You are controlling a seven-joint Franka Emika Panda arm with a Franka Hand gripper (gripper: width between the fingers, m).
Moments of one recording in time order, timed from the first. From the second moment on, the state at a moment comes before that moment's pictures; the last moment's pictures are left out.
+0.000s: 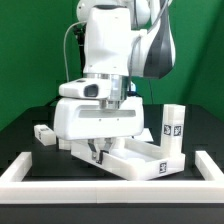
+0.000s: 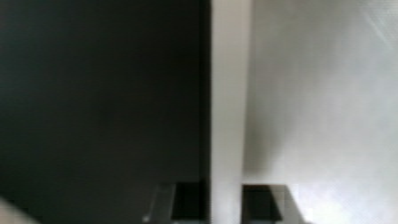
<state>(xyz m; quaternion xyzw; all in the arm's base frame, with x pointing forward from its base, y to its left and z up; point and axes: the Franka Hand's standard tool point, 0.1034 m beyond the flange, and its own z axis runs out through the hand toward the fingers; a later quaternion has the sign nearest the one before) 0.580 -0.068 0.031 0.93 0.35 0.06 0.08</state>
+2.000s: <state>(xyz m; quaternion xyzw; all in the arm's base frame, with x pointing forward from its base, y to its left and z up) 0.672 0.015 0.034 0.72 0.67 0.08 0.16</state>
